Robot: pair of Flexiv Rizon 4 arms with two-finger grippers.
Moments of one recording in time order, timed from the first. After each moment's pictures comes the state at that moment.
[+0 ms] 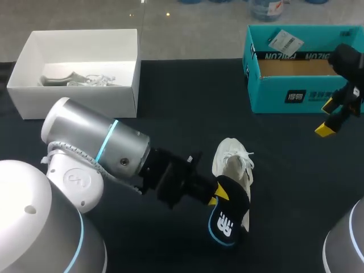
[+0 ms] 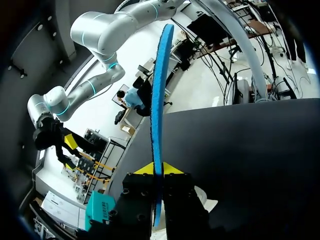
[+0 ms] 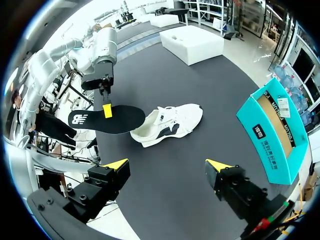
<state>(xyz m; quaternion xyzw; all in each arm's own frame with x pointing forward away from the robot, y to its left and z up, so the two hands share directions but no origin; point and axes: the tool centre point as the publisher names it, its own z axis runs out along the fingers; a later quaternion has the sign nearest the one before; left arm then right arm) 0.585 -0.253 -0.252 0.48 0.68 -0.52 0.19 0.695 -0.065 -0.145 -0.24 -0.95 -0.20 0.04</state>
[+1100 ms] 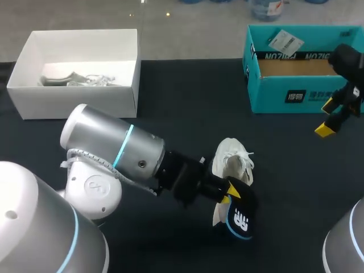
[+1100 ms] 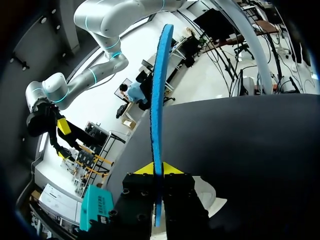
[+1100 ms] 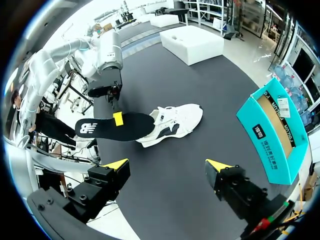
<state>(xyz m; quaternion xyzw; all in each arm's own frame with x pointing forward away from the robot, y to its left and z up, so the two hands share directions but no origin) 0.606 -0.280 -0.276 0.46 0.70 -0.51 0.19 0.695 -0.065 -0.145 -0.24 -0.95 -0.20 0.04</state>
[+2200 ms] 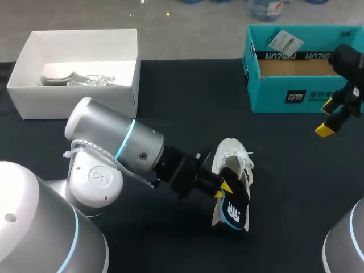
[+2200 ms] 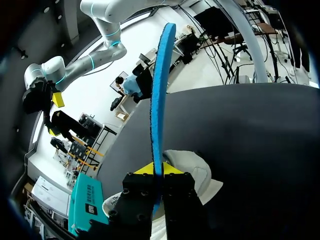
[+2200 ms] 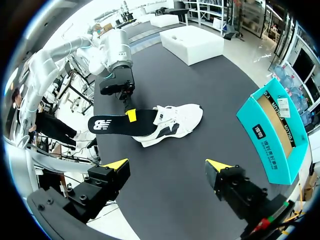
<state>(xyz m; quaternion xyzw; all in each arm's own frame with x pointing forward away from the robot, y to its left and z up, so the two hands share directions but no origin) 0.640 -0.271 -0.312 0.45 0.73 -0.49 0.16 0.695 -0.065 -0.145 -0.24 -0.95 -0.20 0.04</state>
